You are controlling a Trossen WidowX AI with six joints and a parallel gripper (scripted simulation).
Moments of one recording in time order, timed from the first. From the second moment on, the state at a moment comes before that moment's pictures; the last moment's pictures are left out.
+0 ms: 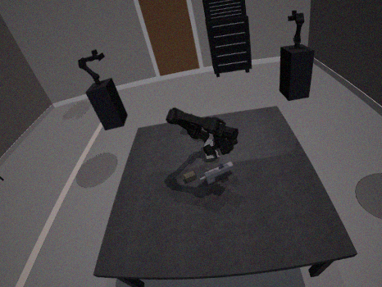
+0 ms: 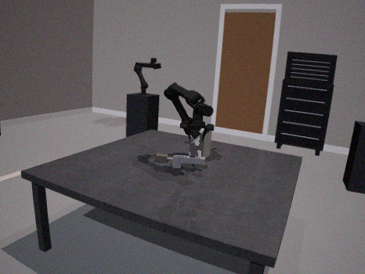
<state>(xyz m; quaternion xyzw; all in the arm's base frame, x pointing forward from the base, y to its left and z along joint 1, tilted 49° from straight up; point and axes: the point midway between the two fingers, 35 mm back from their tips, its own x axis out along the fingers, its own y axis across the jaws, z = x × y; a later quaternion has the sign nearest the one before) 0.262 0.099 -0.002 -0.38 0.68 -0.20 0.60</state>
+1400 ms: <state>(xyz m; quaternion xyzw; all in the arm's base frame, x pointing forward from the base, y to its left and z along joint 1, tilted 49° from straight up) 0.301 -0.081 0.050 -0.68 0.64 0.32 0.17</state>
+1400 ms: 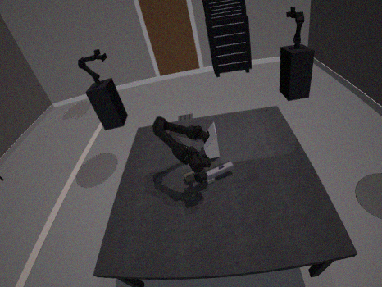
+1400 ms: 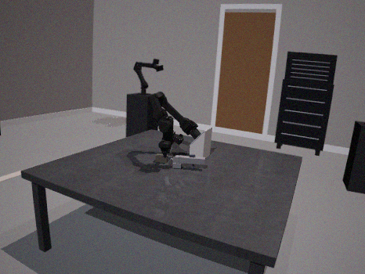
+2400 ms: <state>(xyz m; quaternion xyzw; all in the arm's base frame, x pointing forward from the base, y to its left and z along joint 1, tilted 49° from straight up) 0.300 -0.097 0.033 -0.68 0.63 0.33 0.16</state>
